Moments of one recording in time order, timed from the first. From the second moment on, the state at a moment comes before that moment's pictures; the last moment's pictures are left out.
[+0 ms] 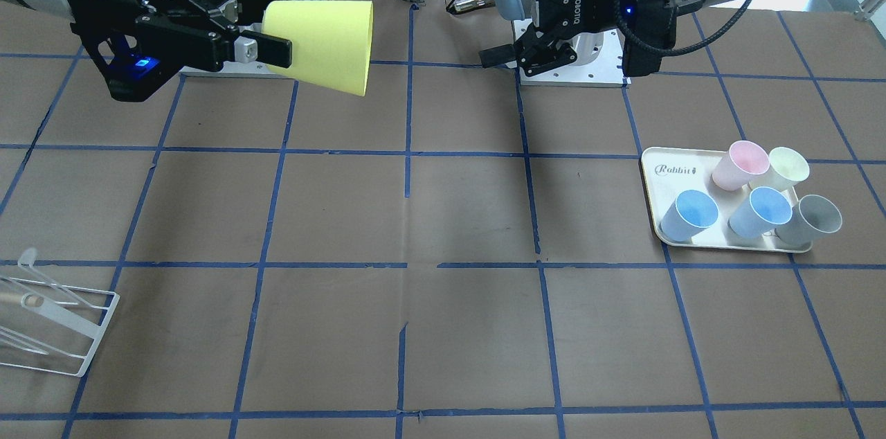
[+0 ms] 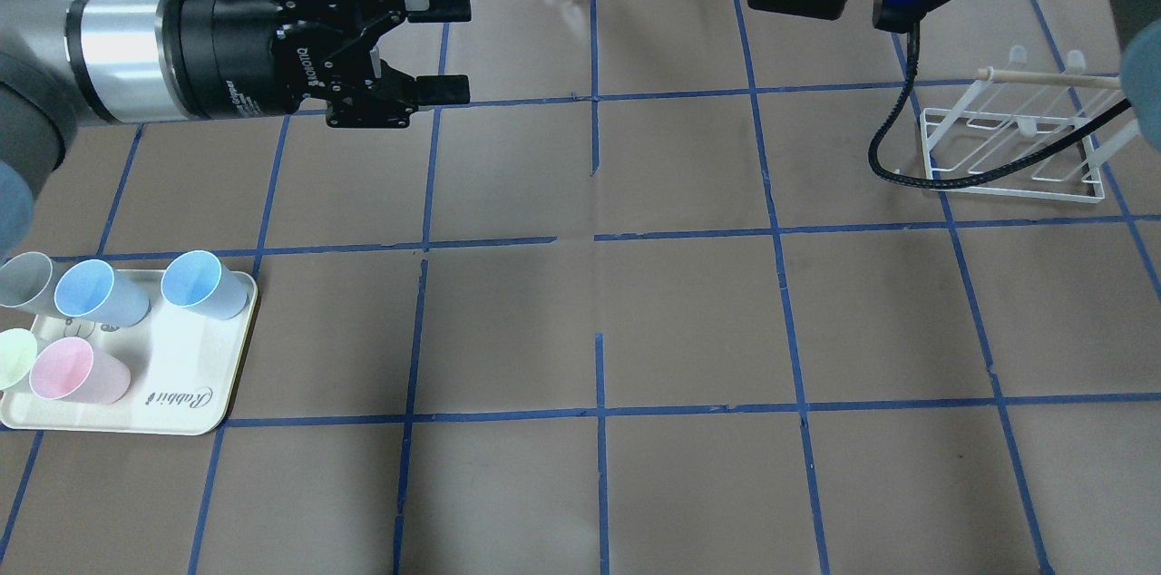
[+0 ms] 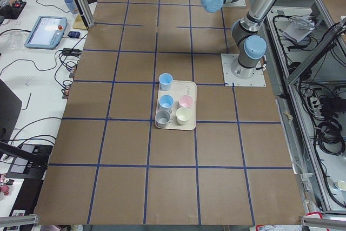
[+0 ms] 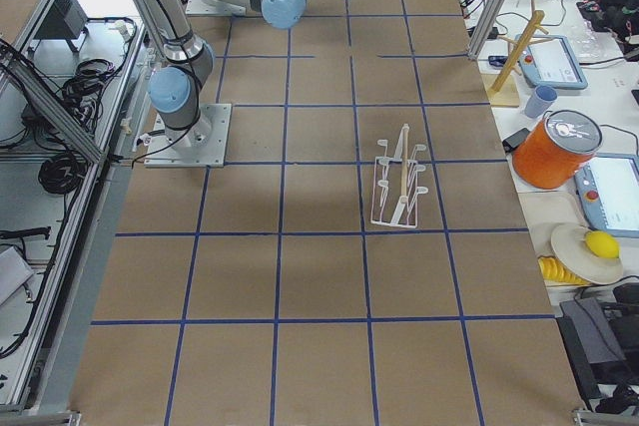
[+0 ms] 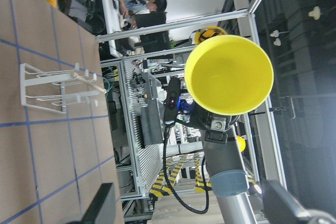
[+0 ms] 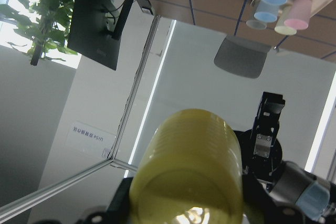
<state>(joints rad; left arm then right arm) -1.37 -1.43 -1.81 -1.66 0.37 0.31 1.35 -1.62 1.75 -1.70 -0.19 1.22</state>
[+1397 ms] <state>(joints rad) -1.53 -1.59 -1.46 -1.62 1.57 0.15 1.43 -1.60 1.72 -1.72 -1.24 0.36</state>
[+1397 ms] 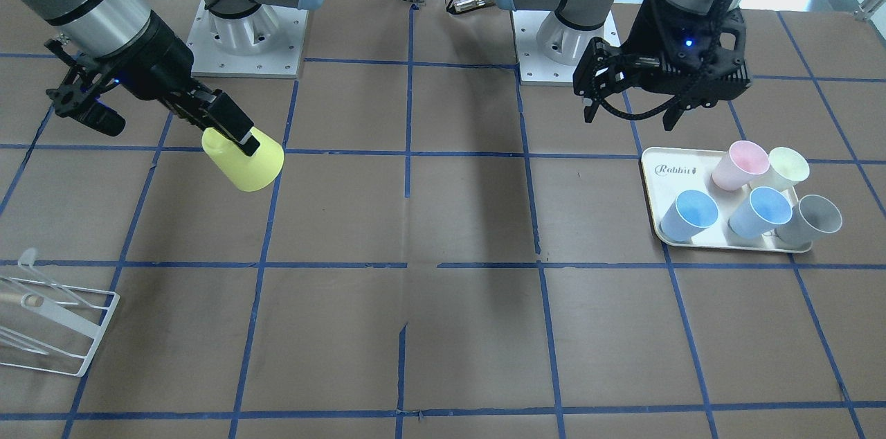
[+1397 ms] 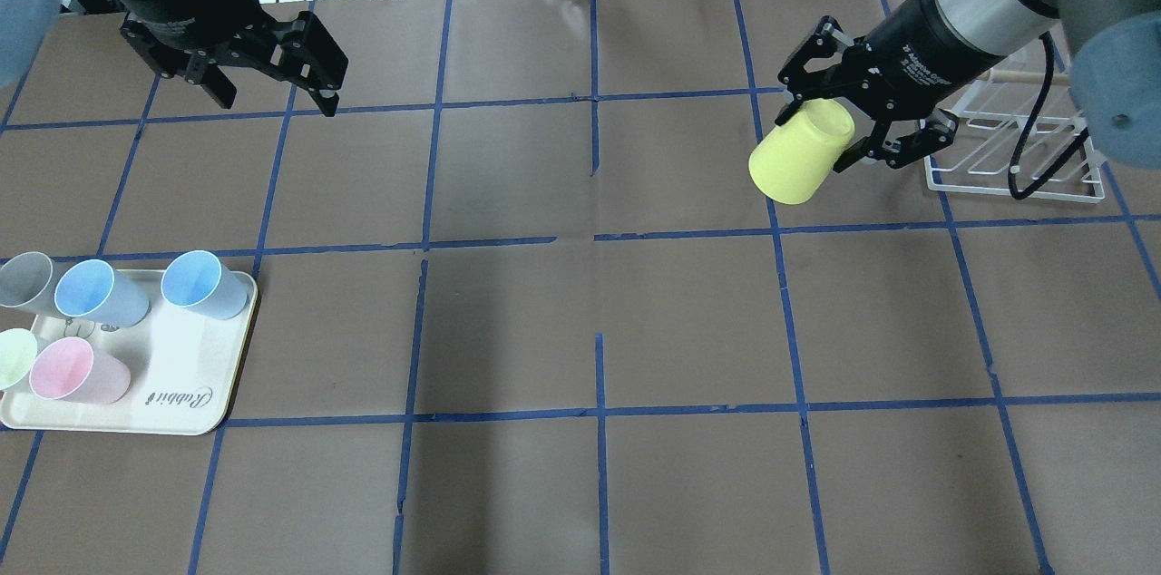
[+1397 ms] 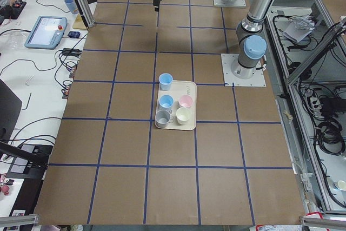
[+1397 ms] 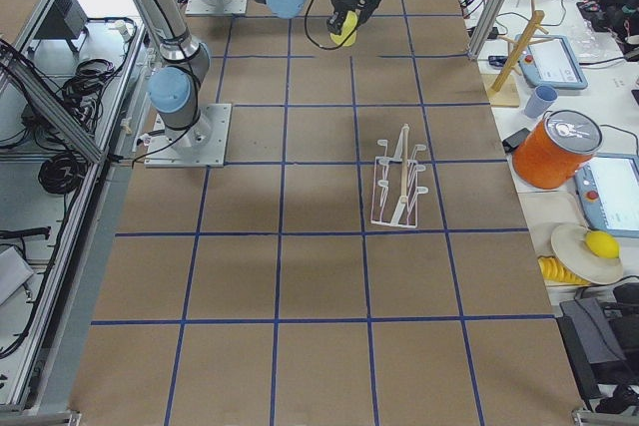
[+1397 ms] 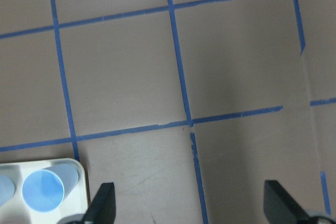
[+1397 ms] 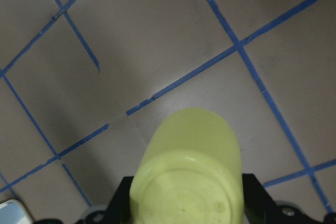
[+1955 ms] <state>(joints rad) -1.49 -1.57 -1.52 -1.56 1.50 0.07 1.39 -1.45 1.46 -1.71 -1.38 0.09</state>
